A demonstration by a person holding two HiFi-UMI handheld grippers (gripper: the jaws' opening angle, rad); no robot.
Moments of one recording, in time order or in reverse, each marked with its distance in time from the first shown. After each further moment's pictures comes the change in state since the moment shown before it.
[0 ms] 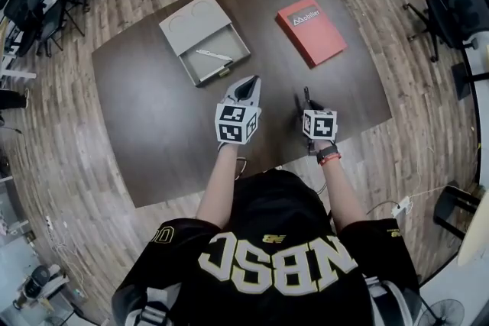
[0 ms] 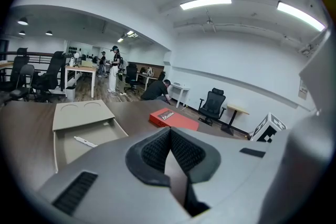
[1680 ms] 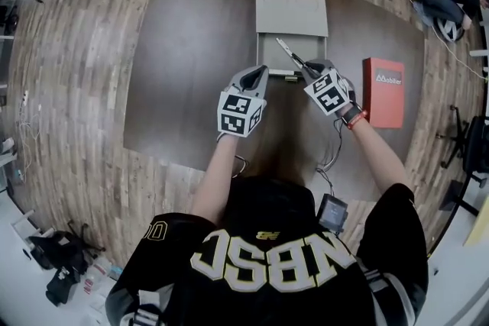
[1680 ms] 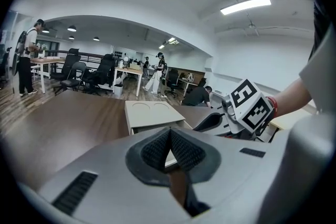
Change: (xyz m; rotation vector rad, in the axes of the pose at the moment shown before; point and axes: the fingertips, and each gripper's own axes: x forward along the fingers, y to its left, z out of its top) left arm -0.077 0.188 -0.002 -0.184 -0.085 0.426; right arm 0.110 0.257 0.170 -1.188 -0.002 0.544
